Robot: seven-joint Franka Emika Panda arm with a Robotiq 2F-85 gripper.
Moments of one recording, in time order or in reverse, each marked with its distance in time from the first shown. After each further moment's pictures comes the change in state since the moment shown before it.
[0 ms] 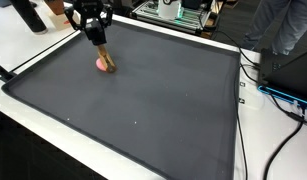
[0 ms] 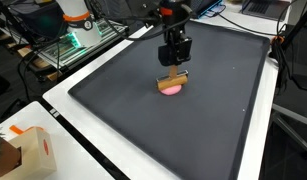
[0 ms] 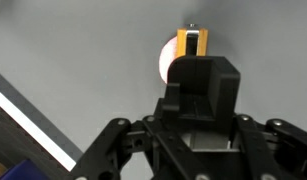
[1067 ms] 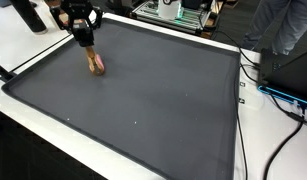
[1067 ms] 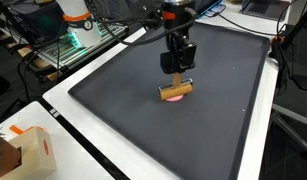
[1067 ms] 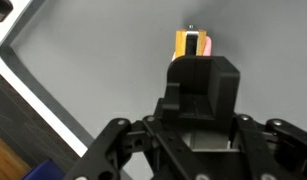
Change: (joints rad) arm -0.020 0.048 -0.010 0.057 -0.065 0.041 0.049
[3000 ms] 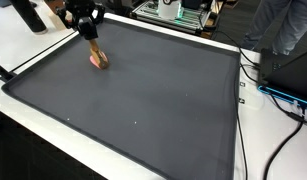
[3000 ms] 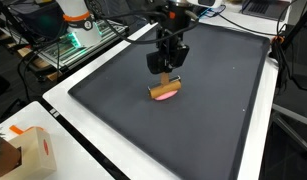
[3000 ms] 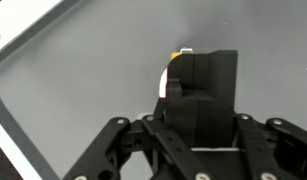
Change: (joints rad) arm 0.016 0.024 0.007 0.076 -0.184 -0.258 0.042
